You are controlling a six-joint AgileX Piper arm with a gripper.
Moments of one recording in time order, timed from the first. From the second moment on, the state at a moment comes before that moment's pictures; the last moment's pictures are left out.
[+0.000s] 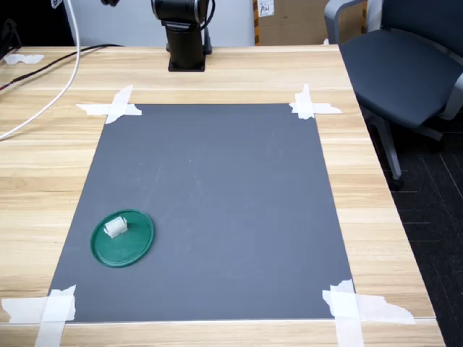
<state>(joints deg) -9.9 27.5 -26.9 2.4 16.3 -5.5</state>
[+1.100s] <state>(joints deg) -2.6 1.9 -8.9 -15.0 11.7 2.4</state>
